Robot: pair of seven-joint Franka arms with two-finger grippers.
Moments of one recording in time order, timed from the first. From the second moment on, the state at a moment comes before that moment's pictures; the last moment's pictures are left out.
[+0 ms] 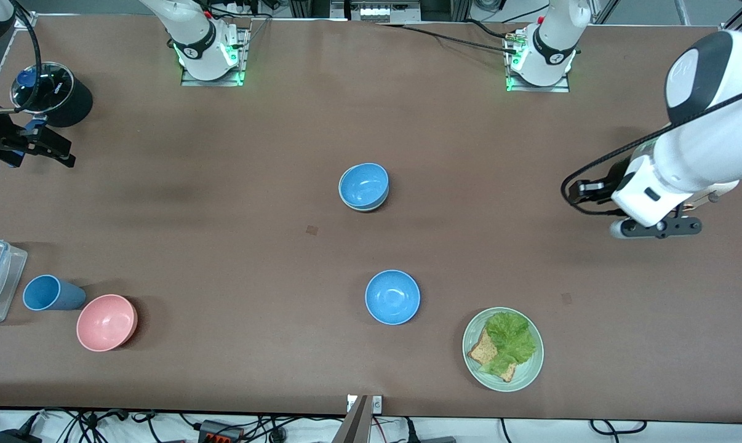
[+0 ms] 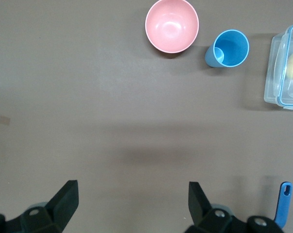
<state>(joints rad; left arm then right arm) -0.03 0.23 -0.12 -1.52 -0.05 1.61 -0.20 -0.02 -0.01 -0.04 -1.70 -0.03 1.71 -0.06</state>
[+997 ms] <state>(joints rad) -0.07 0.11 0.02 -1.55 -0.05 1.62 -0.16 -0.02 -0.01 -0.04 -1.70 -0.03 1.71 -0.05</state>
